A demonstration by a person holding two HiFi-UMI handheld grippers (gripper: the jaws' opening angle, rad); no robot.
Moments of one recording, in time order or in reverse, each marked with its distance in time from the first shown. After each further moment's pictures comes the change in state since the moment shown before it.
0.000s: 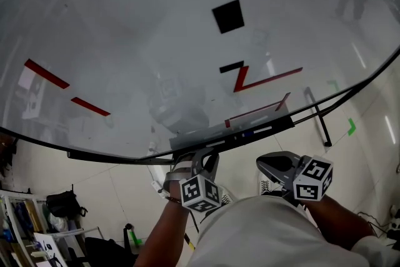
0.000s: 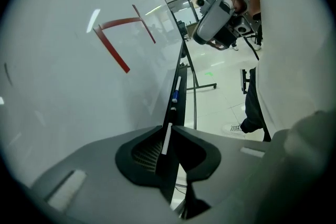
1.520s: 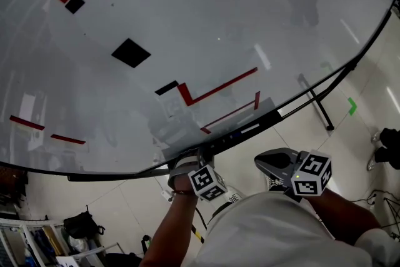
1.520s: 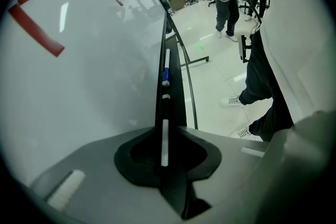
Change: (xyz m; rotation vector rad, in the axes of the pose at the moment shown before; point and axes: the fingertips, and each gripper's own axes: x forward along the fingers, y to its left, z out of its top) left arm 0.062 -0.010 -0.017 0.202 0.241 -0.046; right arm -0.029 -0.018 -0.008 0.041 -0.051 -0.034
